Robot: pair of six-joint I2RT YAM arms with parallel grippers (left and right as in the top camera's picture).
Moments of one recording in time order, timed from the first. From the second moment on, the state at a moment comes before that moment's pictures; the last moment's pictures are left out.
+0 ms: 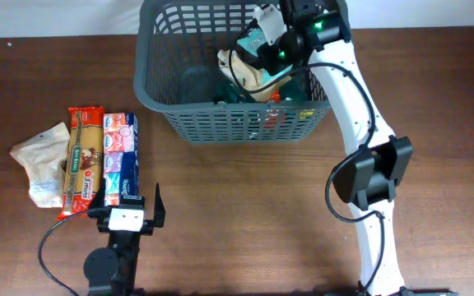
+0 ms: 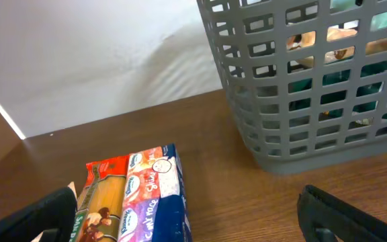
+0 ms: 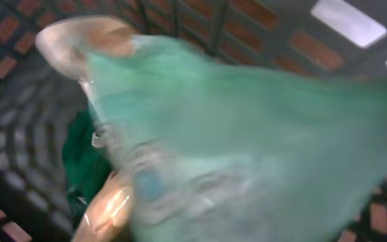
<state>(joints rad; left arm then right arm) 0.06 0.01 0.02 -0.07 0.07 0.24 0.31 2.42 2.56 -1.15 -0.20 -0.27</state>
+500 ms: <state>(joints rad) 0.06 0.01 0.02 -0.07 0.07 0.24 0.16 2.09 2.73 -1.18 -0.16 -0.15</state>
